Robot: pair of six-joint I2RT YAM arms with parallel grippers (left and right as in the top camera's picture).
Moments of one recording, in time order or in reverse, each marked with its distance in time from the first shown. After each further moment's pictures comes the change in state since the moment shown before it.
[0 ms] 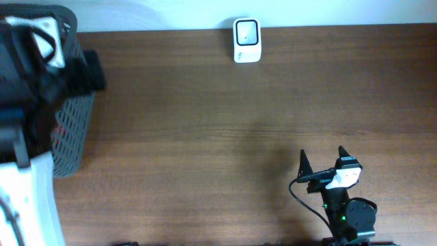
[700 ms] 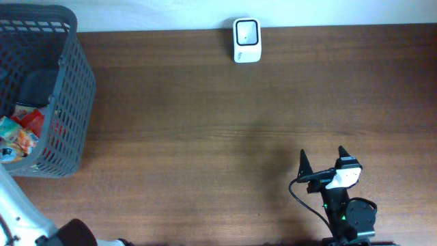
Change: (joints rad) left arm 0.483 0.185 0.025 0.100 0.021 -0.164; right arm 0.000 0.000 0.000 0.000 0.000 -0.001
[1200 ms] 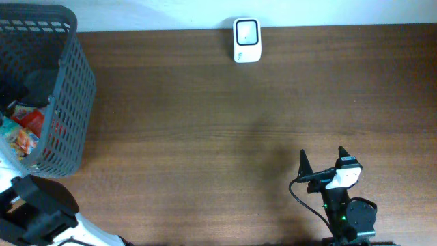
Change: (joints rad) left arm 0.016 0.293 0.012 -0.134 -0.083 -0.041; right arm 0.000 0.000 0.000 0.000 0.000 0.000
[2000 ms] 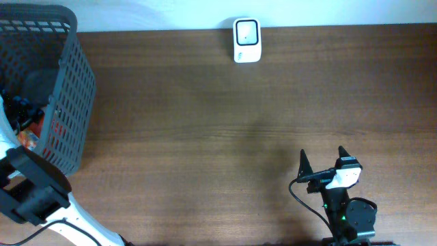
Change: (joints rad) left arm 0.000 0.204 0.000 -0.131 -0.086 -0.032; right arm 0.000 0.000 0.000 0.000 0.000 0.000
